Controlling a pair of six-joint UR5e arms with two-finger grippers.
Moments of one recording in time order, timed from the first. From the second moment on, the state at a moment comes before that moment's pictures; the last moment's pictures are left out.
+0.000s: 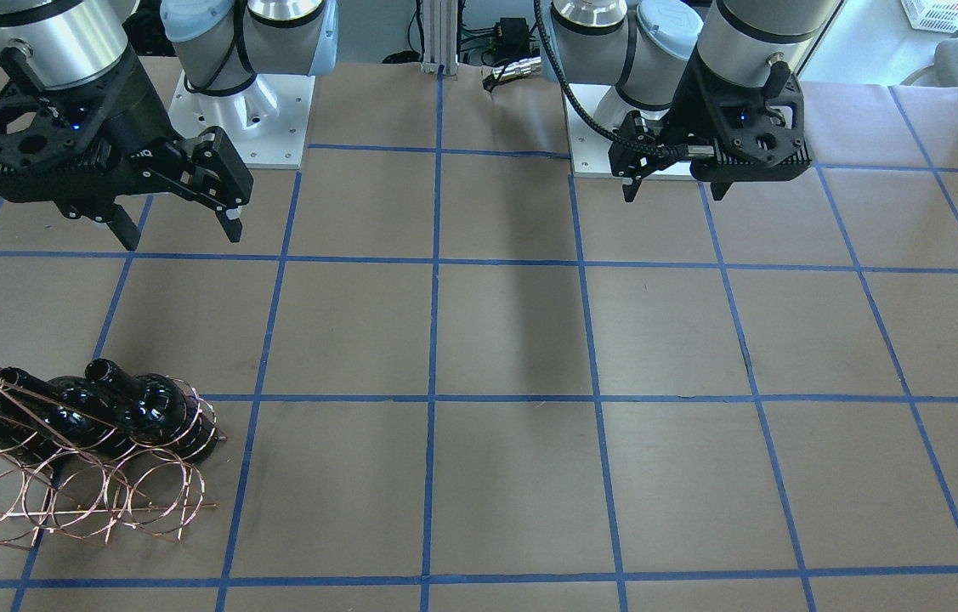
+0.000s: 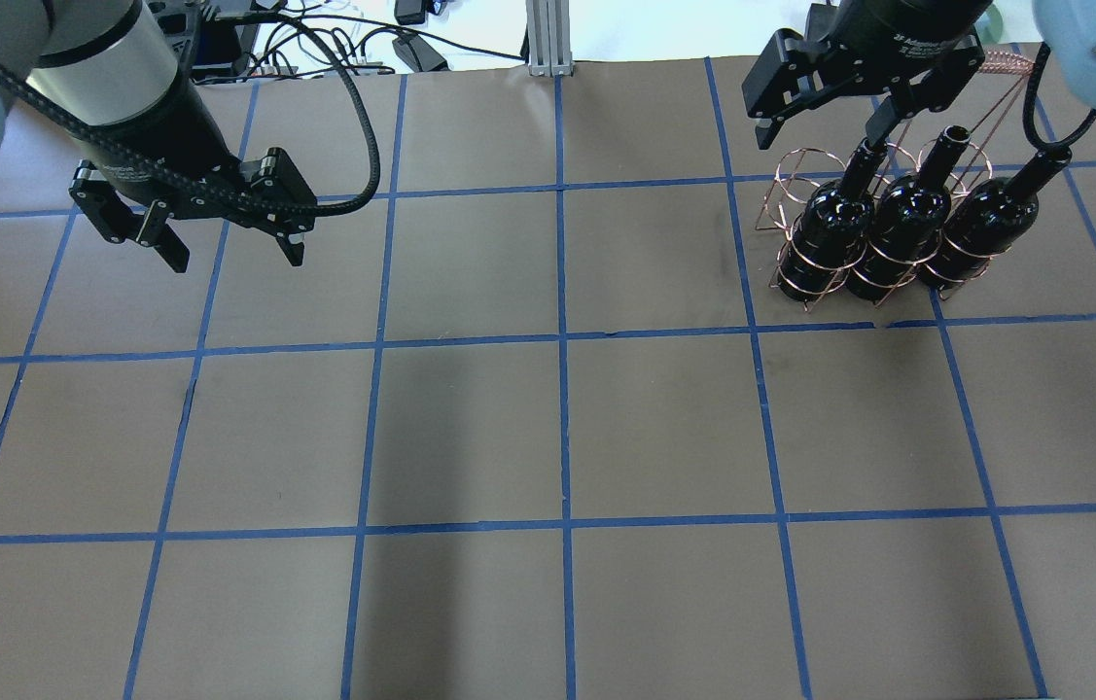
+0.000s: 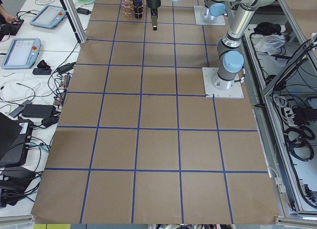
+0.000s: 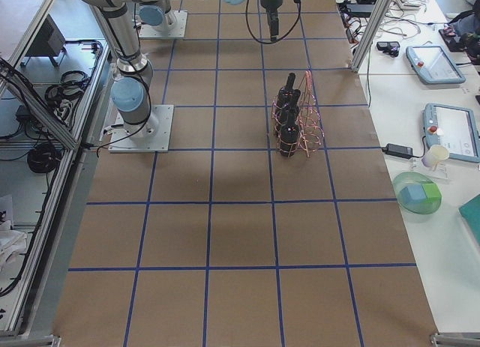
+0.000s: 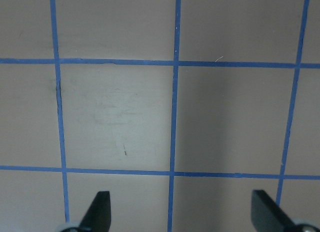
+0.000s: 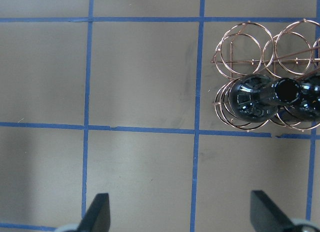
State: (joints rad) left arm -1.58 -1.55 -1.54 -1.68 1.60 -0.05; right arm 1.57 -1.53 1.48 -1.65 -1.48 -0.01
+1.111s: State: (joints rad) left arm -1.58 -1.55 -1.54 -1.69 1.60 -0.04; right arm 1.57 -1.54 1.50 -1.57 -1.58 0.07
